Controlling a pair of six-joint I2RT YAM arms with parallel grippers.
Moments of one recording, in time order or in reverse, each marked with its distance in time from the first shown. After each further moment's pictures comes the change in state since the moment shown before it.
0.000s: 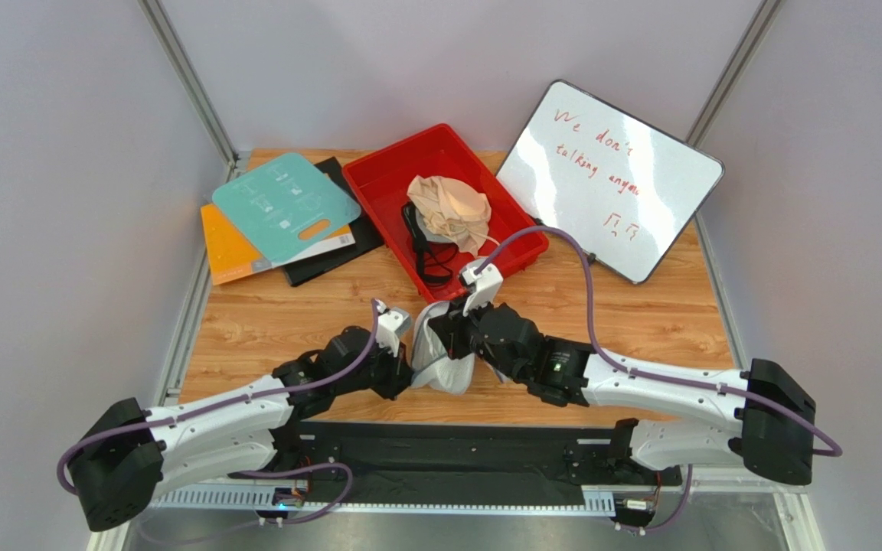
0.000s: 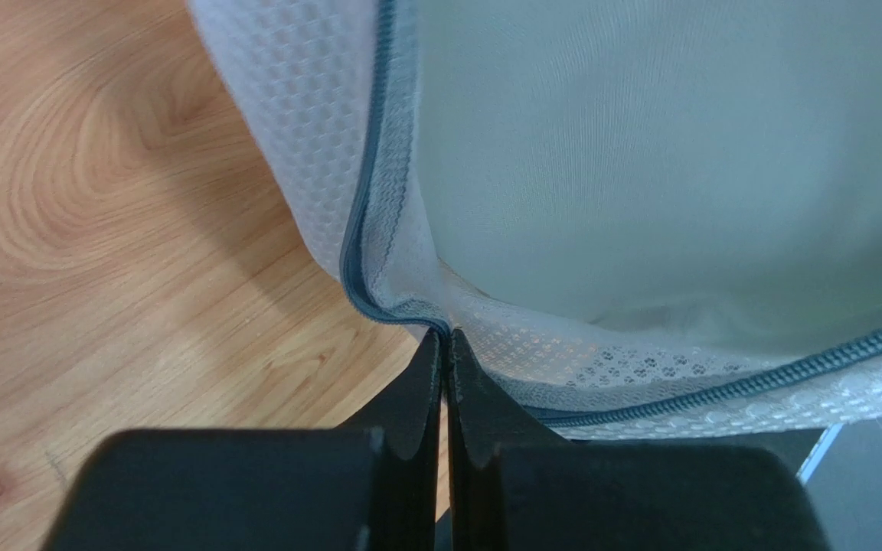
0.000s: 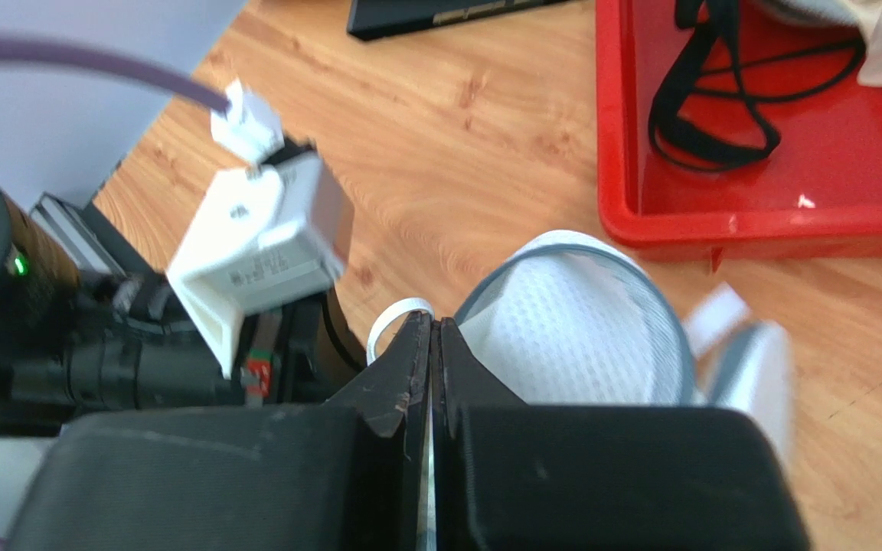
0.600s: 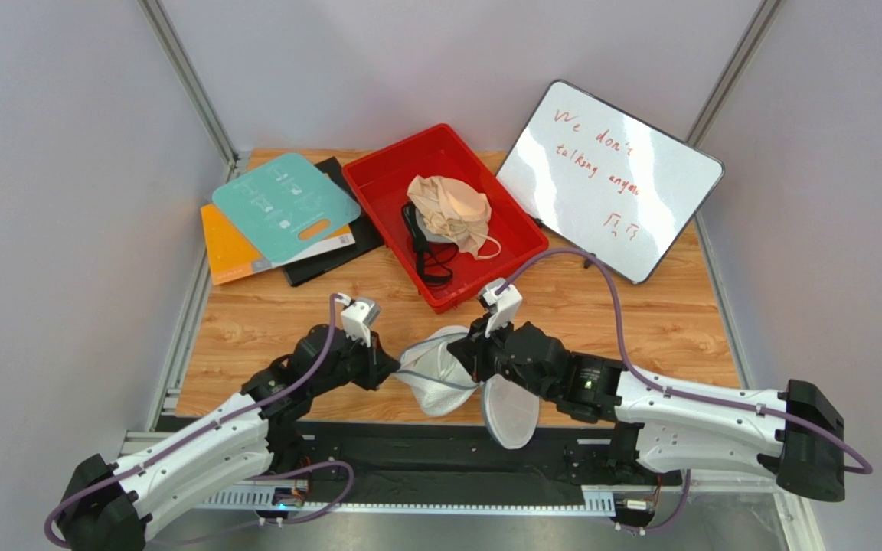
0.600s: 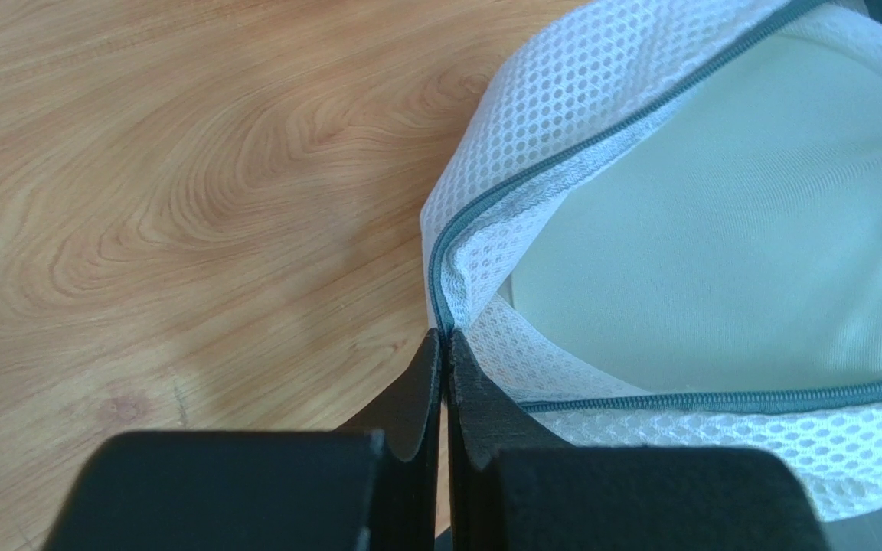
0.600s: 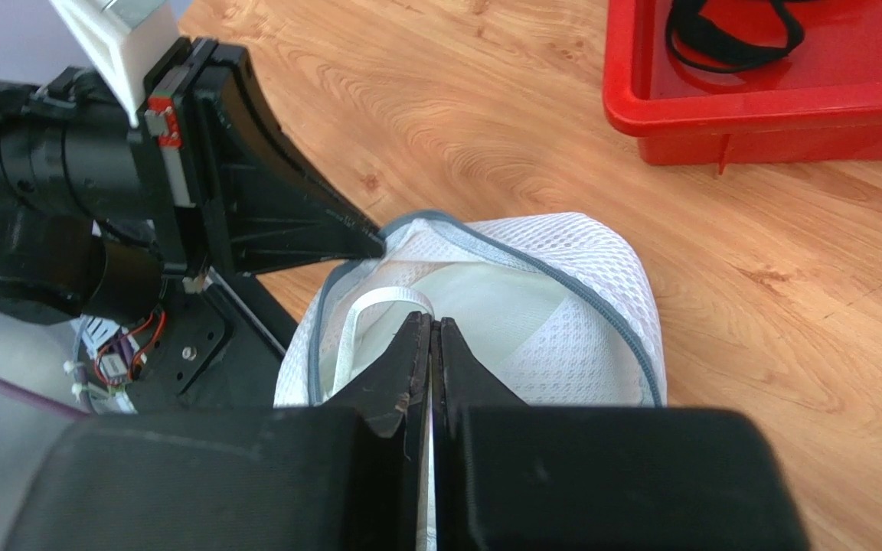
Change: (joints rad) left arm 0.138 -0.254 -0.035 -0.133 -0.014 -0.029; right arm 0.035 -0.198 -0.116 -0.127 -0.060 0.024
